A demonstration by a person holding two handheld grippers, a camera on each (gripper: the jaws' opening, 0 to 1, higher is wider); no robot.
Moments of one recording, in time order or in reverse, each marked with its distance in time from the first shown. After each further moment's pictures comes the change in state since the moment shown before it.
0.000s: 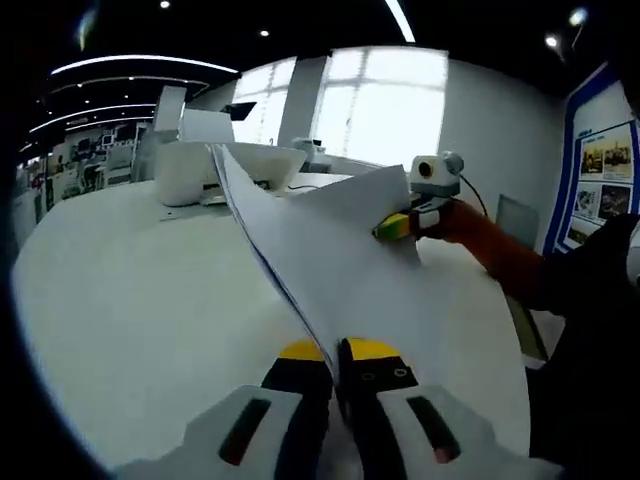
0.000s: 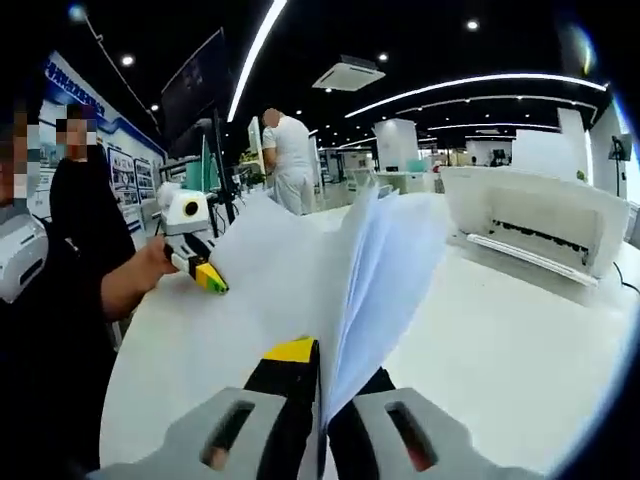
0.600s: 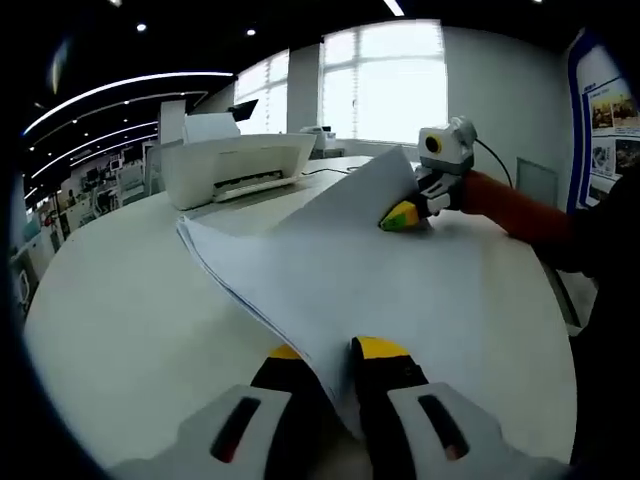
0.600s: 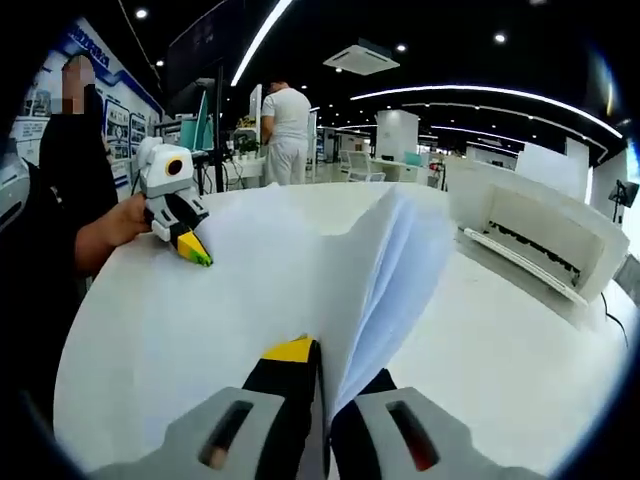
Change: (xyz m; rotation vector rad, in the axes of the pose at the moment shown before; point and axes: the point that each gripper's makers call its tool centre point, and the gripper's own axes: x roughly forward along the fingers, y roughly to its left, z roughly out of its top) left arm 0.007 0.009 -0.020 0.120 0.048 0.107; right arm 0.015 -0.011 -0.026 -0.157 0.102 -0.088
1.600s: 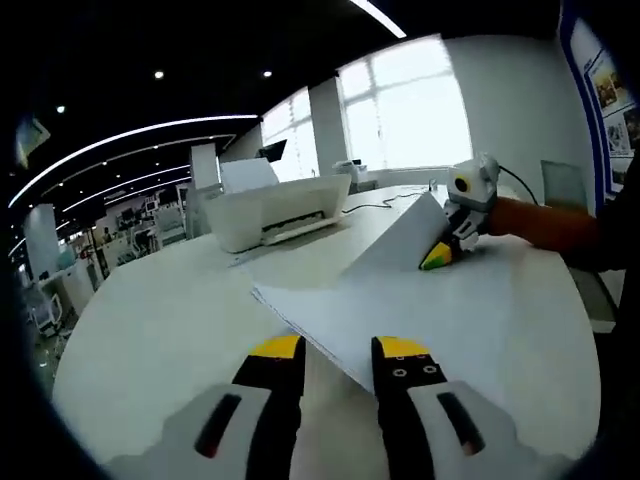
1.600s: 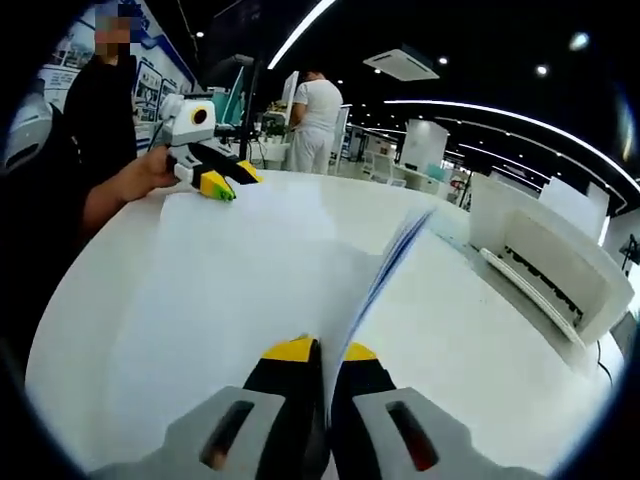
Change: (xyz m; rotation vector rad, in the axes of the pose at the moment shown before) left arm -0.039 0.042 0.029 0.077 -0.154 0.195; right arm 0.007 0.003 -0.008 -0.165 0.025 0.049
